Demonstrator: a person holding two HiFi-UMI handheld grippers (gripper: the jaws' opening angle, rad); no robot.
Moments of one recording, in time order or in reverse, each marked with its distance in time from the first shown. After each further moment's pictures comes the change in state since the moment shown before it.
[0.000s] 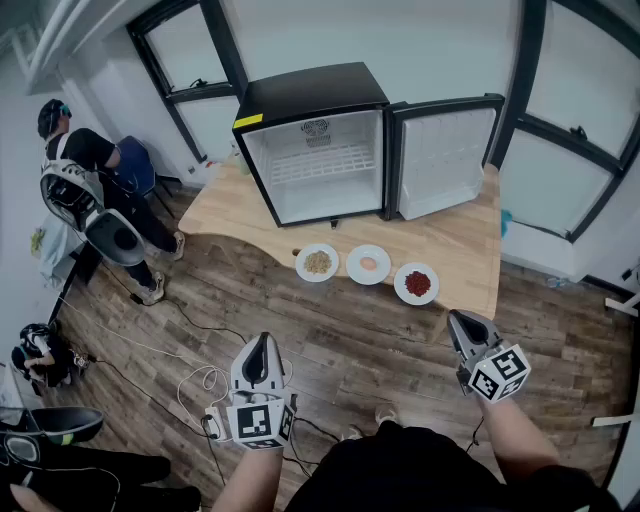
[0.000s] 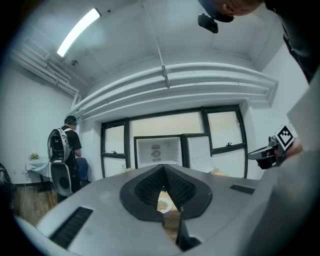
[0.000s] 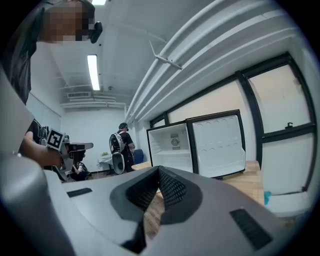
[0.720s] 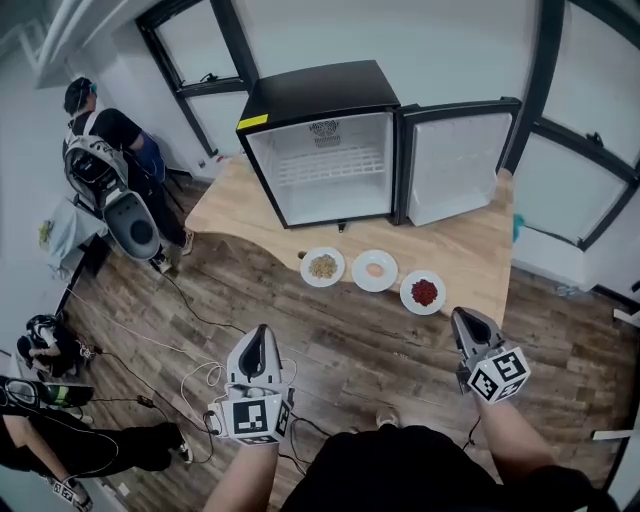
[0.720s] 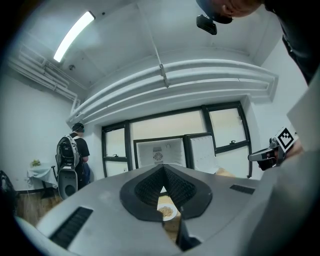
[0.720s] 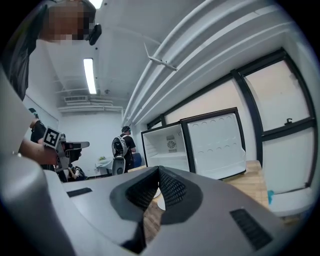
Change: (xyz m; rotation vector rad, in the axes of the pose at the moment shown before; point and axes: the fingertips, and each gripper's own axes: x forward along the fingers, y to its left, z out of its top) left arm 0.038 0.000 0.019 0.042 -0.011 0.021; right arm 0.030 -0.037 0.006 0.032 -0.041 -0.015
